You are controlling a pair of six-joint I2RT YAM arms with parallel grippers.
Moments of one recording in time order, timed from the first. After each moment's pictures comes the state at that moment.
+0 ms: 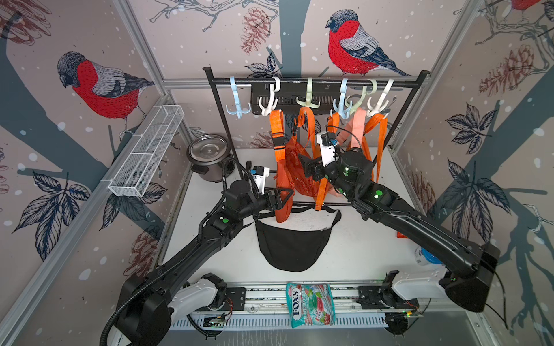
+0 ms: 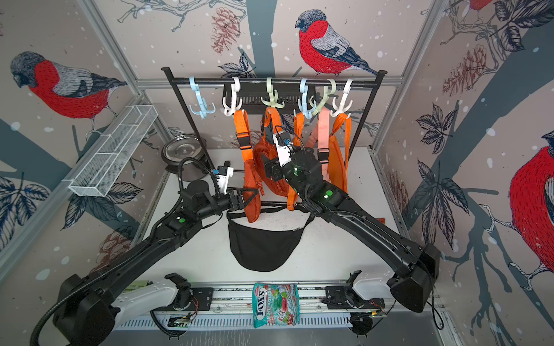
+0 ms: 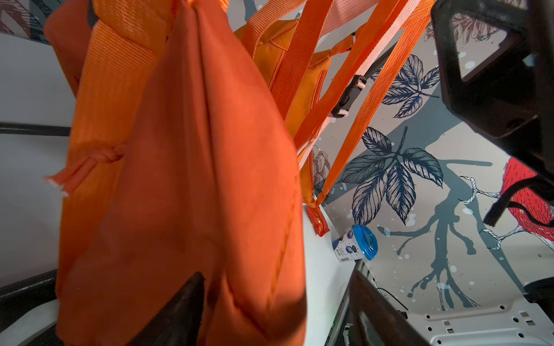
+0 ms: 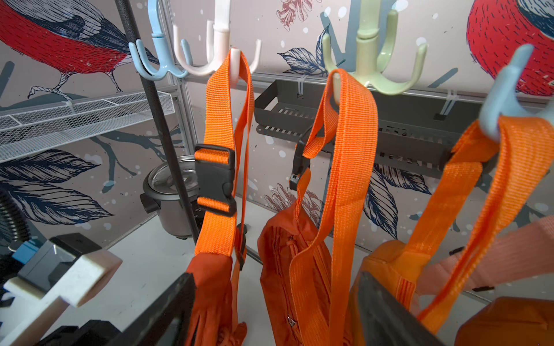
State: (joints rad) left arm -0.52 1.07 0.75 0.08 0.46 -0.63; right arm 0.83 1.31 1.31 -0.08 0.24 0.00
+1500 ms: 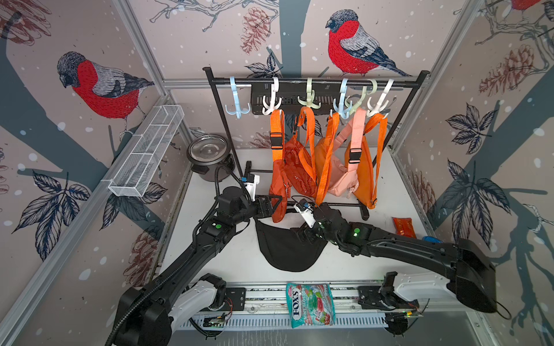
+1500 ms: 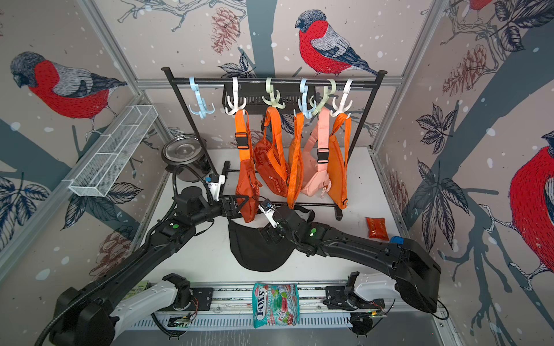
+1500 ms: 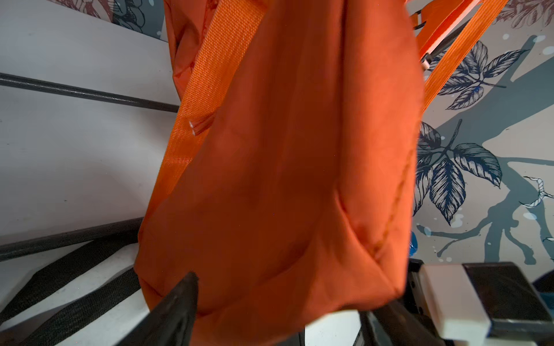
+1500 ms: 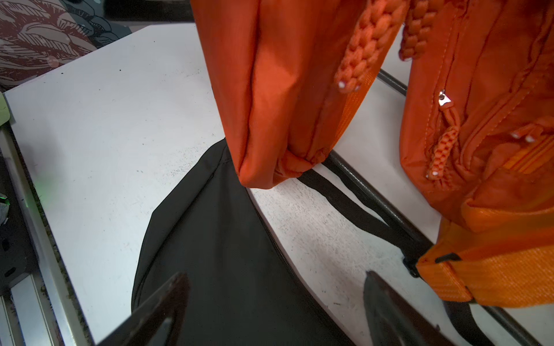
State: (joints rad) left arm -0.42 1.03 0.65 0.02 0.47 -0.56; right arm 1.05 1.27 0.78 -0.13 0.13 0.13
